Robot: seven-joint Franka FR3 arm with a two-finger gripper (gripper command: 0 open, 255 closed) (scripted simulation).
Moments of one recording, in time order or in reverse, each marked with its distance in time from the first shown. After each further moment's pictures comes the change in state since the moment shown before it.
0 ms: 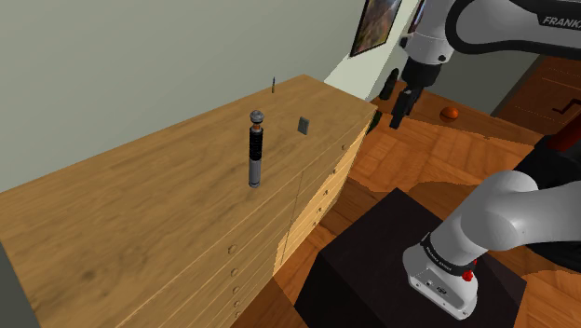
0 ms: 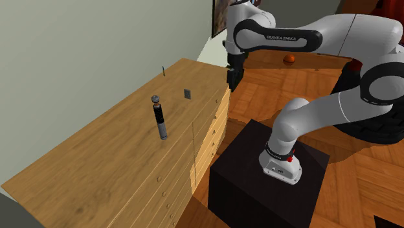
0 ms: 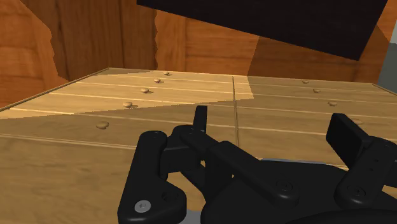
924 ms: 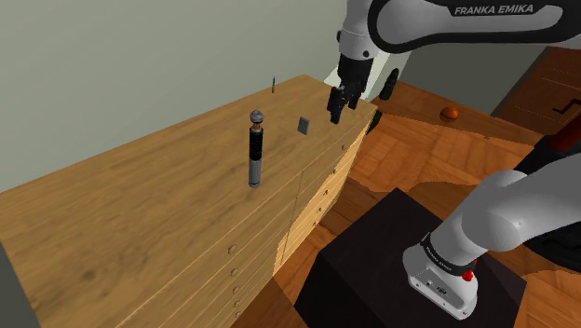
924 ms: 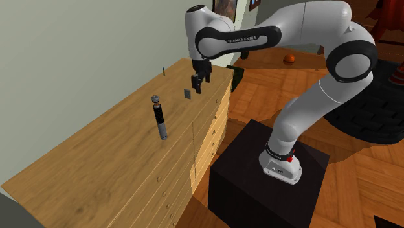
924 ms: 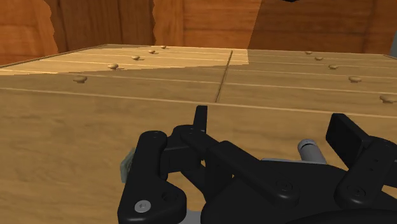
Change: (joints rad) arm 0.027 0.380 0.211 0.259 0.028 0.137 0.249
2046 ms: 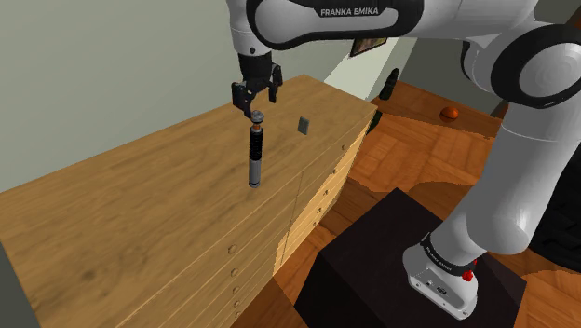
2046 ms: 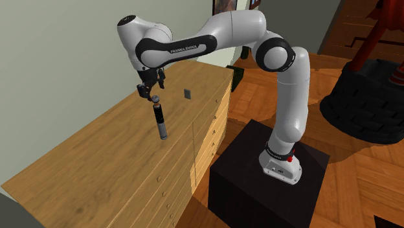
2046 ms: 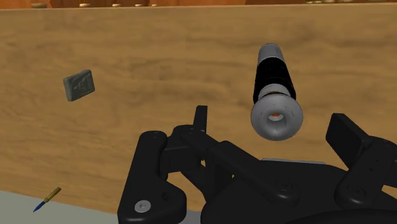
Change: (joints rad) arm 0.133 0.715 0.185 0.733 -0.289 -0.094 0.386
